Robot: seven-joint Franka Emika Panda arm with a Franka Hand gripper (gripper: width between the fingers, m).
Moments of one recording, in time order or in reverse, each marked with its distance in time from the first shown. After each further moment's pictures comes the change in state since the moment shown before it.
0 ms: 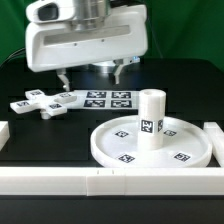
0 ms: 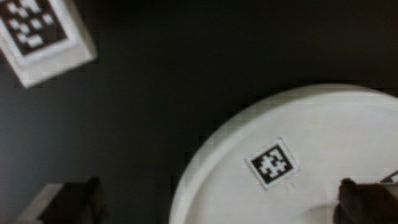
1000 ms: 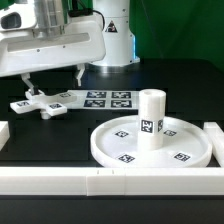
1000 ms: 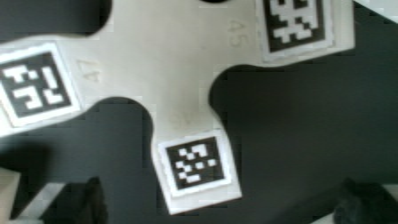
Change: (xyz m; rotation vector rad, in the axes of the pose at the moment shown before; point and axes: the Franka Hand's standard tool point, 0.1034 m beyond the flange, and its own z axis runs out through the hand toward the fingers) arm -0.049 0.054 0.013 -0.019 0.005 -0.127
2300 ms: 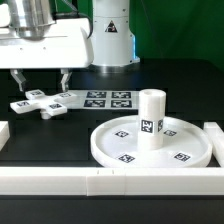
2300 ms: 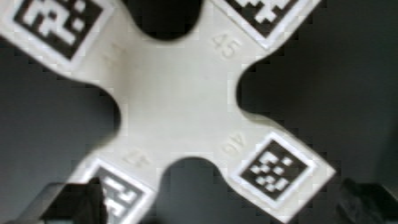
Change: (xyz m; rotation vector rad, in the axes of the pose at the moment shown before) arm -0.026 0.026 0.005 0.003 0.058 0.651
